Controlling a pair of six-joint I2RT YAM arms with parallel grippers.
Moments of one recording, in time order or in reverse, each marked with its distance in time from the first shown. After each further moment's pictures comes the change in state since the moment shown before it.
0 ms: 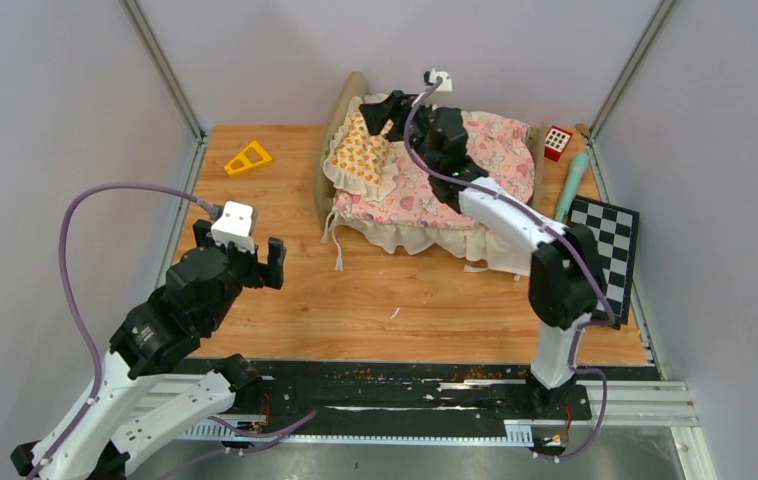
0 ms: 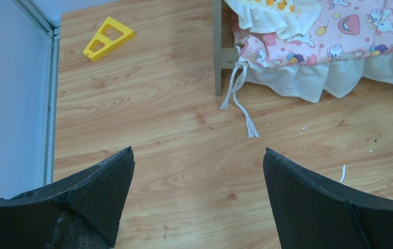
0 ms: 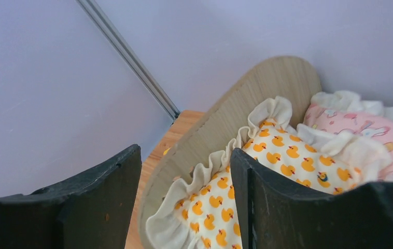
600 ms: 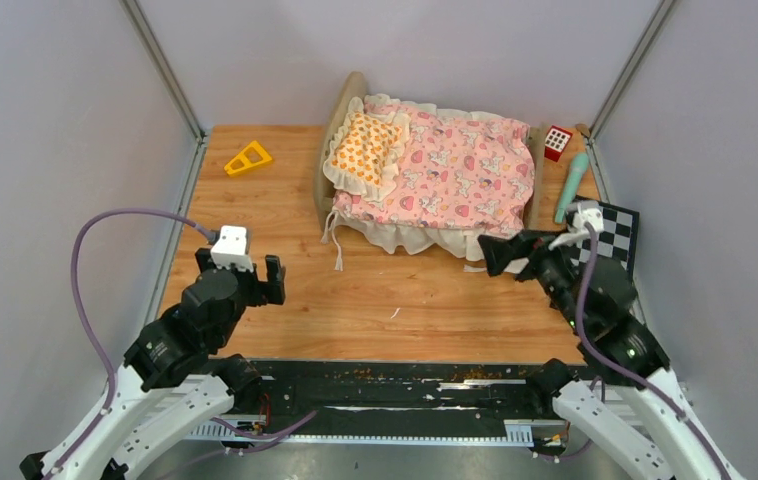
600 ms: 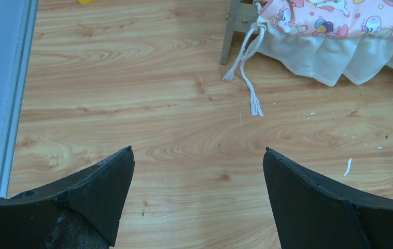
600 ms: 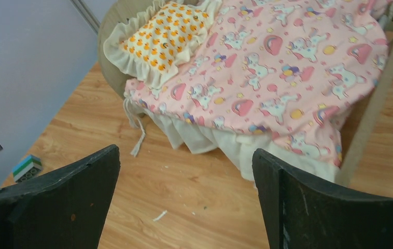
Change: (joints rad) left arm 0.000 -0.125 -0.227 0.005 -0.057 -0.182; right arm 0.006 -1.377 -0.779 -0.816 0.172 -0.202
